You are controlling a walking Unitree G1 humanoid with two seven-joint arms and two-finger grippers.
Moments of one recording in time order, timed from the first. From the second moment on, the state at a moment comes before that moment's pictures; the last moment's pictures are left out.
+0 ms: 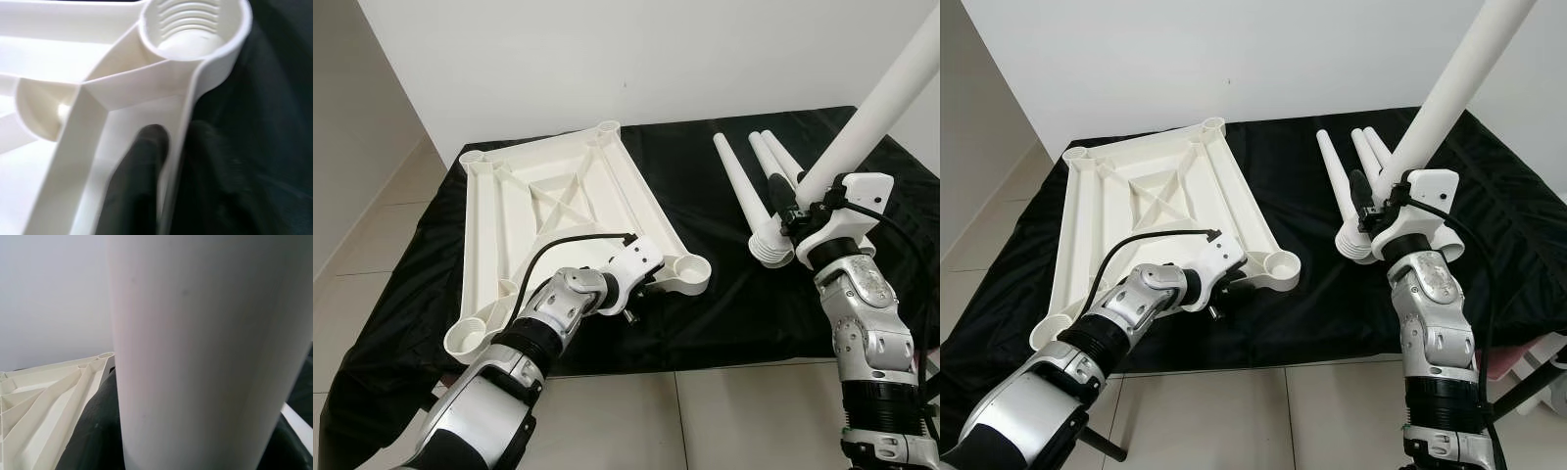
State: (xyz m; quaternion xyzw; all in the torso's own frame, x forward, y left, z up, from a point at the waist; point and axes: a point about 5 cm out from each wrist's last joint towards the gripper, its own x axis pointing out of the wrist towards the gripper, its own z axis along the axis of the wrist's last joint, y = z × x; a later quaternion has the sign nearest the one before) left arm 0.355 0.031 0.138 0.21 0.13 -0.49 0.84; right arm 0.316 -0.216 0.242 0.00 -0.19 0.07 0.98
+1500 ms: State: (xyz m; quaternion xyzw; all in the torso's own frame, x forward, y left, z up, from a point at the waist) left arm 0.307 0.027 0.137 0.25 0.07 -0.59 0.76; right arm 0.328 -0.183 0.212 0.02 -0.08 0.37 0.92
